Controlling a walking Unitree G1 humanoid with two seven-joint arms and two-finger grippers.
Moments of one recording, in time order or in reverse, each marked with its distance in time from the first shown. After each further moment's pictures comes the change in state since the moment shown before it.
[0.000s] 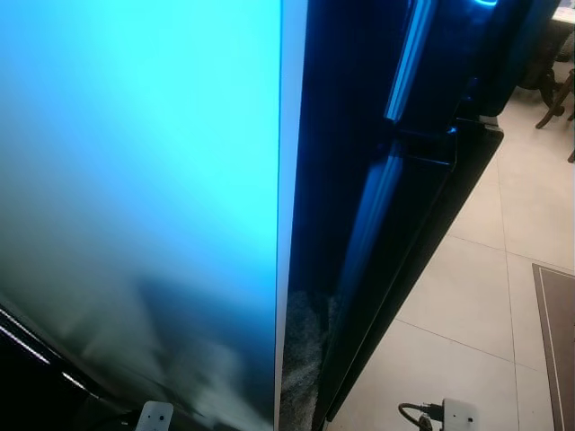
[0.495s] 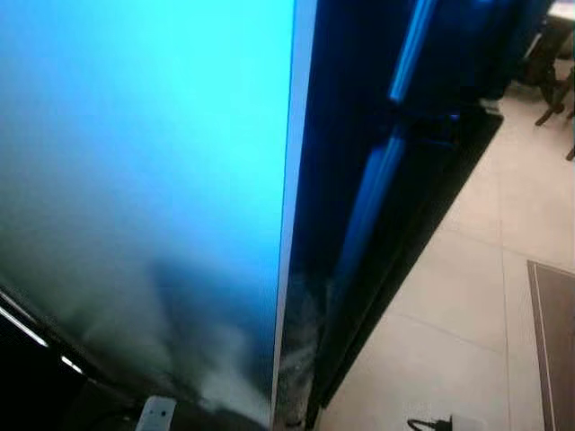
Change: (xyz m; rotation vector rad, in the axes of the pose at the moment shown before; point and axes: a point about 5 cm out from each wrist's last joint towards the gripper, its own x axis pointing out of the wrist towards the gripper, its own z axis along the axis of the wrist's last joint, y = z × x) left arm 0.001 -0.001 0.006 0.012 -0.012 -0.022; right arm -0.003 -0.017 -0.018 -0.008 0.131 0.013
